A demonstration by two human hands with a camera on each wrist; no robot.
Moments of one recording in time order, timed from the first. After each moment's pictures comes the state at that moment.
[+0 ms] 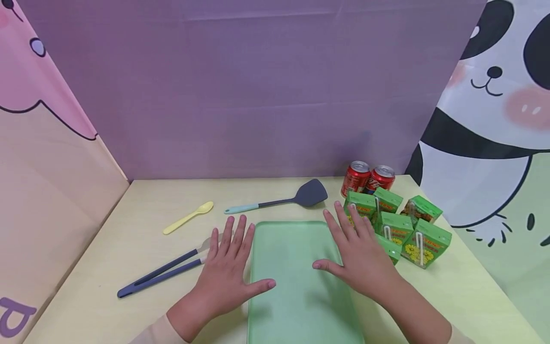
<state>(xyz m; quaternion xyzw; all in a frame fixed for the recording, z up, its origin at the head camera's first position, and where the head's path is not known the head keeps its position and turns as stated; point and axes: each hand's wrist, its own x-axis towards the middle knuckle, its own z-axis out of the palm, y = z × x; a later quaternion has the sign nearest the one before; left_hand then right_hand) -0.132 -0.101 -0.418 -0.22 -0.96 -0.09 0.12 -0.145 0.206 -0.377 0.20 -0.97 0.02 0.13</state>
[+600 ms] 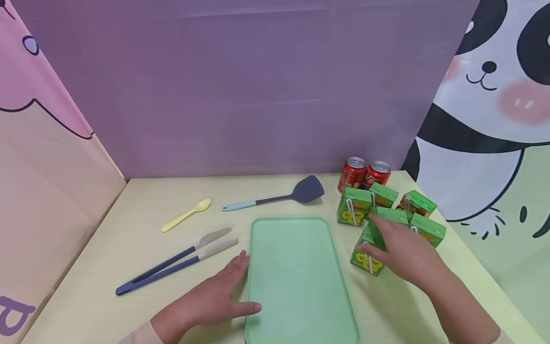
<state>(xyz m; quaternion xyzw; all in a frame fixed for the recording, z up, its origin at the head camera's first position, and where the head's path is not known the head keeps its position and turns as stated) -0.105 -0.122 -0.419 -0.21 -0.92 -0.26 -0.18 -0.146 0.277 -0.353 0.09 -0.99 0.08 -0.01</state>
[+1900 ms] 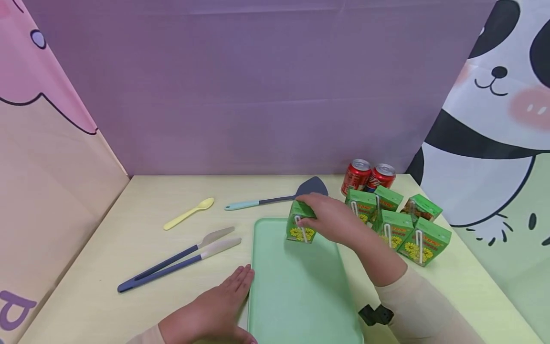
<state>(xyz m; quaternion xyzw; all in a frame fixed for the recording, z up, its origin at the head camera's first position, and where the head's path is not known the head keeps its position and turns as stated) -0.096 -0.117 -0.434 -0.30 -0.93 -0.10 -0.16 -0.216 0.161 -0.340 0.23 -0.96 0.15 -0.01</state>
